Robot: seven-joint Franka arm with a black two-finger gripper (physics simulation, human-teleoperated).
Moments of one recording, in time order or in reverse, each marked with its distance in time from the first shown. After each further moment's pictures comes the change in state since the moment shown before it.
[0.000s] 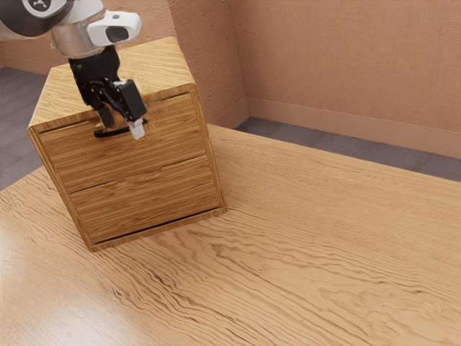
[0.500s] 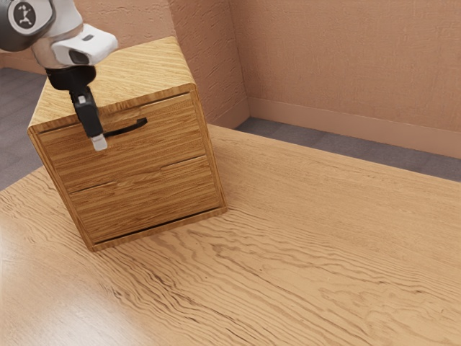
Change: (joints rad) arm 0.324 -0.076 -0.320 -0.136 0.116 0.082 0.492
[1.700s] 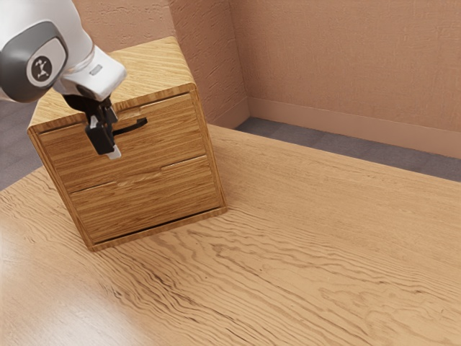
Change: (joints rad) arm 0.030 -0.184 -0.003 -0.351 -0.021 0.421 0.195
